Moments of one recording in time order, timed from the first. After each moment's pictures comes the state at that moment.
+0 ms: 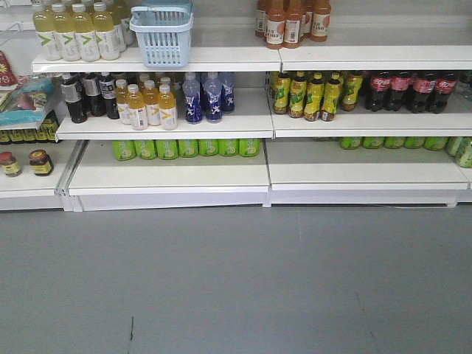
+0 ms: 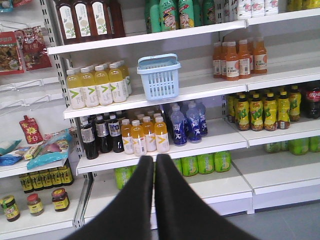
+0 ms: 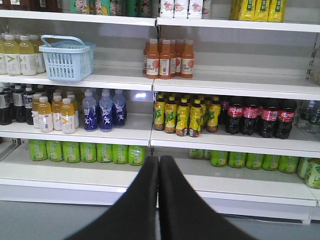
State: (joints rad) left arm -0.02 -0.01 0.03 0.03 0.03 0.02; right arm 0.05 -0.01 0.03 0.04 0.09 -0.09
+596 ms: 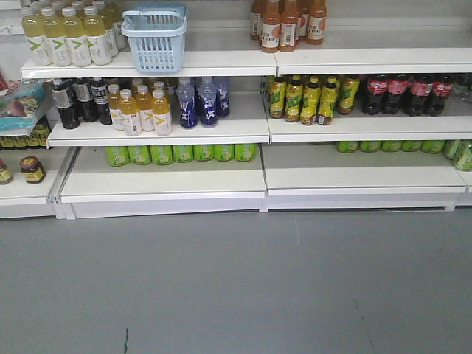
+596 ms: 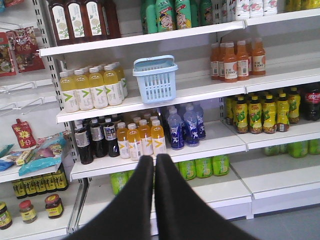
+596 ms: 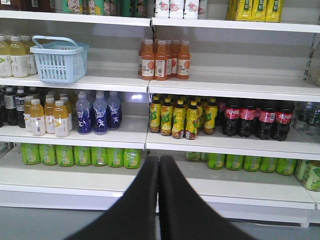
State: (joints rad) left arm -0.02 -0.01 0.03 0.03 0.03 0.02; right arm 0.05 -0.01 0.03 0.04 0.09 -0.09
